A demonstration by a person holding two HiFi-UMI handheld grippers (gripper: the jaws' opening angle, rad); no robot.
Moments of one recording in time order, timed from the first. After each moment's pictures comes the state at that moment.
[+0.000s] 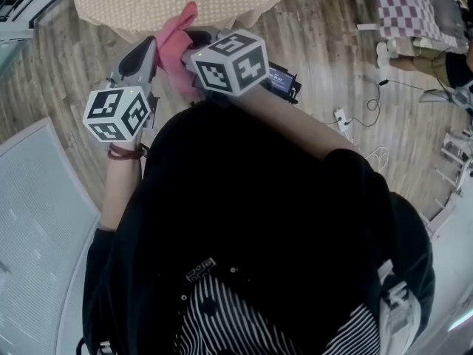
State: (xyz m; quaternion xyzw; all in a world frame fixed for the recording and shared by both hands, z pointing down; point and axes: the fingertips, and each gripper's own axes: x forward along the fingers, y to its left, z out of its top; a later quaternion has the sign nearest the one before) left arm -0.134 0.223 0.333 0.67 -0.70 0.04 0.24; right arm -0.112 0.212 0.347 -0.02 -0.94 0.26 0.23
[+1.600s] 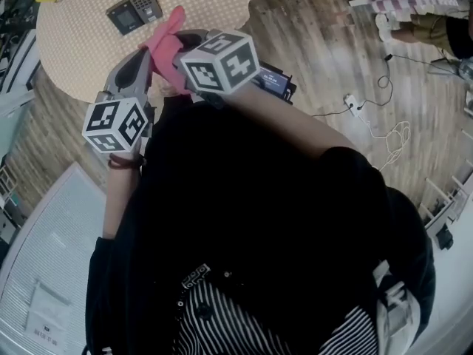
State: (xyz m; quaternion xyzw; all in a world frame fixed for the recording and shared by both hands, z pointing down) left arm -0.114 -0.082 0.337 0.73 -0.63 0.12 0.26; right arm -0.098 -0.095 0.352 0.06 -0.92 0.34 0.19
